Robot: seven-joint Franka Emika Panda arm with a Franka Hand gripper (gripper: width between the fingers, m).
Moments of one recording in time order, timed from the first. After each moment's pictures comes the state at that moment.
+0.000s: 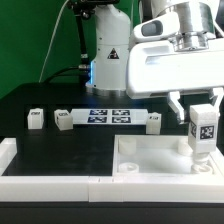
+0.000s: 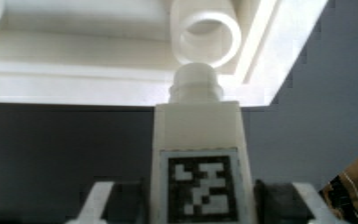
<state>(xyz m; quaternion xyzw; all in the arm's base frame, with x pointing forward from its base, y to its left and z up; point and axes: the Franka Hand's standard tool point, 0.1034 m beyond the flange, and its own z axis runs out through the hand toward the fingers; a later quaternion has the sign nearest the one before) 0.626 0.107 0.102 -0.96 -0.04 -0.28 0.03</state>
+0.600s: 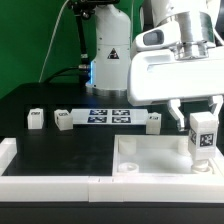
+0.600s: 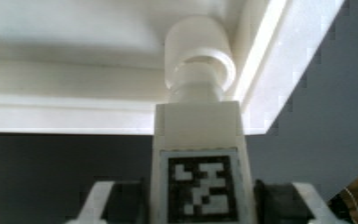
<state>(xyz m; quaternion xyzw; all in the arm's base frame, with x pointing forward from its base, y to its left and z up) 0.621 0.110 0.088 -0.96 -0.05 -0.27 0.03</state>
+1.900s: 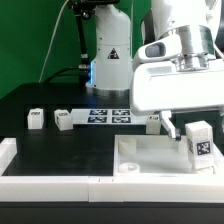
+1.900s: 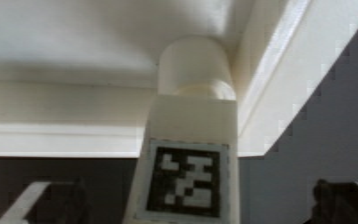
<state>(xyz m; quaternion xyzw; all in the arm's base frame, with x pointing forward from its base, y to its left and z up) 0.619 0.115 0.074 -0.96 -0.05 -0.29 0.03</state>
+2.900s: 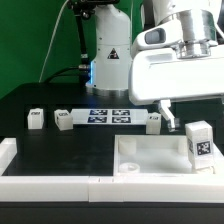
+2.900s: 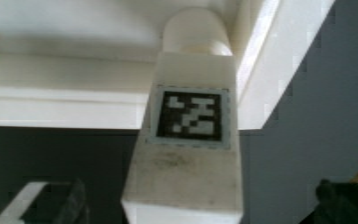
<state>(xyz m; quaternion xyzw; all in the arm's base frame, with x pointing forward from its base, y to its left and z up) 0.625 0.113 0.093 -0.96 -0.05 -0.26 0.04</state>
